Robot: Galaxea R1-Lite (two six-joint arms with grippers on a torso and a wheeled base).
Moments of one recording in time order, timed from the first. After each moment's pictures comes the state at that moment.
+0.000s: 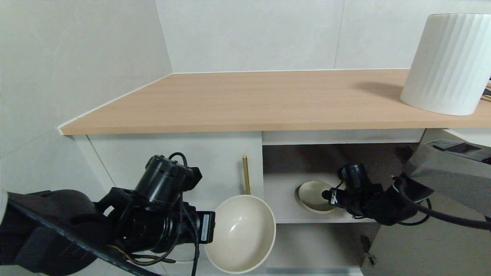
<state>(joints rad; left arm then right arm) -0.58 1.71 -0.76 -0.07 0.04 -0.44 0.34 2.31 -1.01 -0.57 -0.27 0.50</state>
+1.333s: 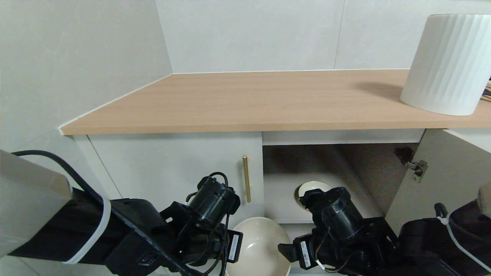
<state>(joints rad) -0.71 1.90 -0.82 -0.07 0.16 -0.42 0.83 1.93 -0.75 -0.41 -0.17 0.43</state>
